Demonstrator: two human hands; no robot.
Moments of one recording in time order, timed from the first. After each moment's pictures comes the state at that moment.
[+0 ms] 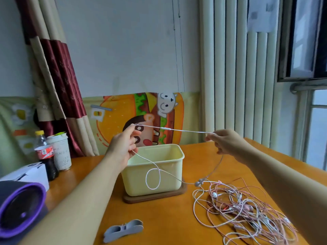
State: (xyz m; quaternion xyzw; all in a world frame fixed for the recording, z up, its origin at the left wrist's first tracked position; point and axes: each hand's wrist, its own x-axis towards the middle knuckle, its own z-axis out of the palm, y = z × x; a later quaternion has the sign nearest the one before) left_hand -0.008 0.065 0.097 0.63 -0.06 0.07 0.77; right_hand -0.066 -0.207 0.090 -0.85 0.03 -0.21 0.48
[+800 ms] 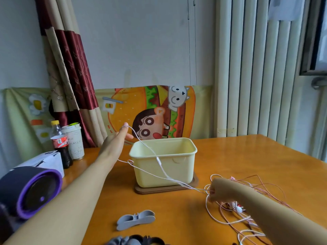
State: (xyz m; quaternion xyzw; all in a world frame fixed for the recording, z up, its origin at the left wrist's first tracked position) left_hand 0.007 0.128 0.071 0.82 -0.02 0.19 0.53; right_hand -0.041 -0.170 -0.021 -0.98 0.01 0.15 0.11
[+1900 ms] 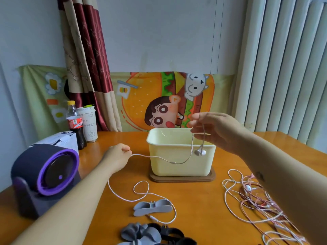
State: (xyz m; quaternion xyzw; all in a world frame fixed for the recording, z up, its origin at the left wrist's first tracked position) left_hand 0.035 0.194 -0.003 0.93 0.04 0.11 0.34; right_hand -0.043 -0.081 0.099 -0.68 -0.10 0.00 0.73
